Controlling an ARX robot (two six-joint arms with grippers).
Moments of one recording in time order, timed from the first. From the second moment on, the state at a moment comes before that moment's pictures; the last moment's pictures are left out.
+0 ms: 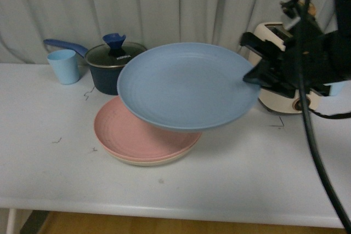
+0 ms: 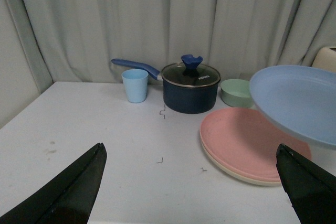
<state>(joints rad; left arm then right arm) 0.00 0.00 0.01 0.00 0.00 -0.01 0.19 1.98 1.16 0.20 -0.31 0.50</state>
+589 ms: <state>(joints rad) 0.00 0.00 0.01 0.00 0.00 -0.01 0.33 2.34 1.59 0.01 -0.18 0.57</state>
